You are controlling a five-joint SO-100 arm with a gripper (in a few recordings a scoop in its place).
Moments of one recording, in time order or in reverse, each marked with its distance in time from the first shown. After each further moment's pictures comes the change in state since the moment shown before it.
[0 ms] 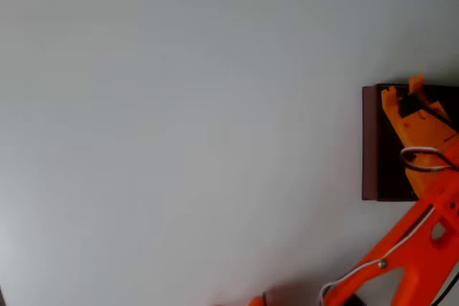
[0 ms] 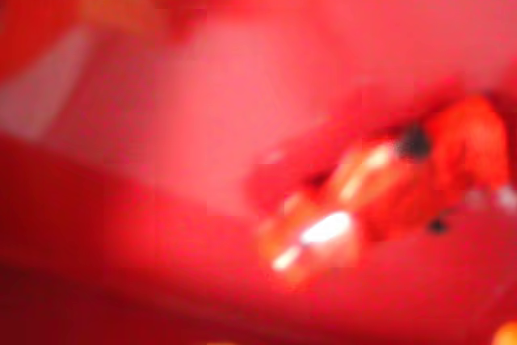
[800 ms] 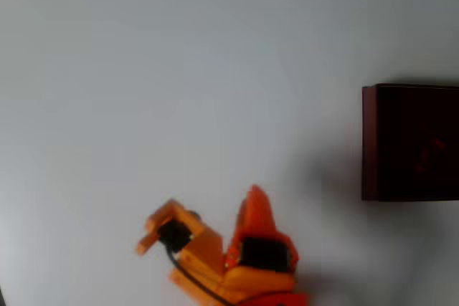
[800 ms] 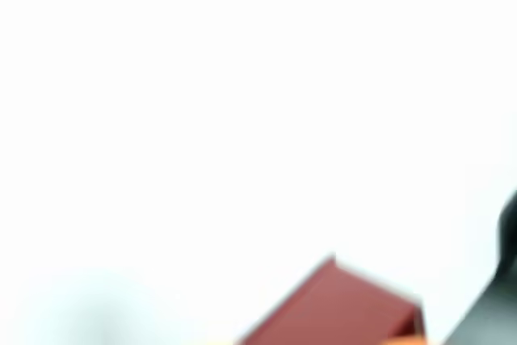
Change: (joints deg) arm -44.4 97.2 68.5 -7.1 -0.9
